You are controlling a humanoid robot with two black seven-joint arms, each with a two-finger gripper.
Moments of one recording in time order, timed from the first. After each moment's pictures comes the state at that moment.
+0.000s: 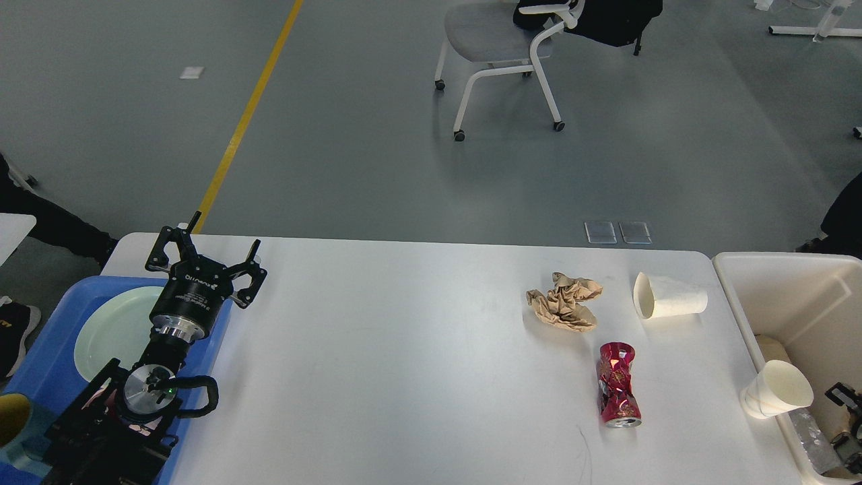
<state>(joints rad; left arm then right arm) -0.38 0.14 -1.33 -0.71 0.16 -0.53 -0.16 0.48 -0.40 -0.81 0.04 0.10 -0.13 -0.06</state>
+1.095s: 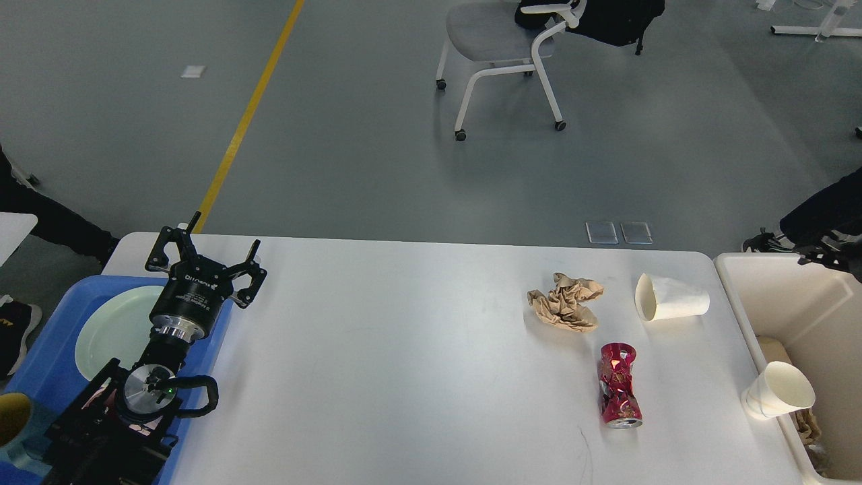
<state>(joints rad) -0.38 0.14 -1.33 -0.71 0.16 -0.53 -0.16 1.35 -0.61 -1.10 0.49 -0.09 0.56 -0.07</state>
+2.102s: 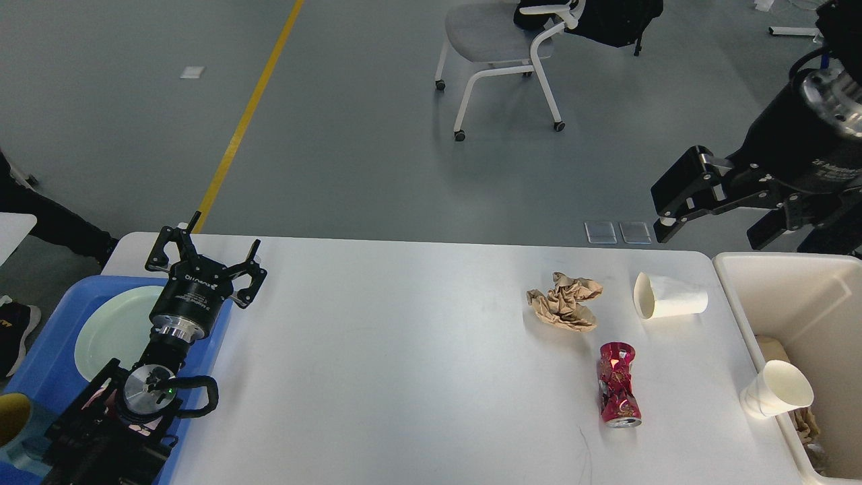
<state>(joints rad) -0.38 0.14 -1.33 -0.71 0.16 -0.53 -0.16 2.56 -0.45 -1.30 1.52 -0.02 0.96 -0.19</state>
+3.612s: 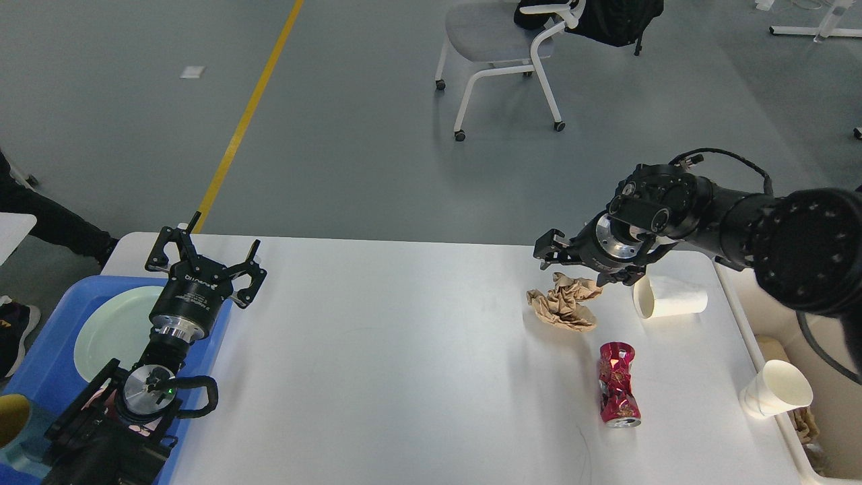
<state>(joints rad) -0.38 0.14 -1.33 -0.71 0.16 -0.53 -0.16 1.29 0.05 -1.11 0.39 0.11 0.51 -0.18</state>
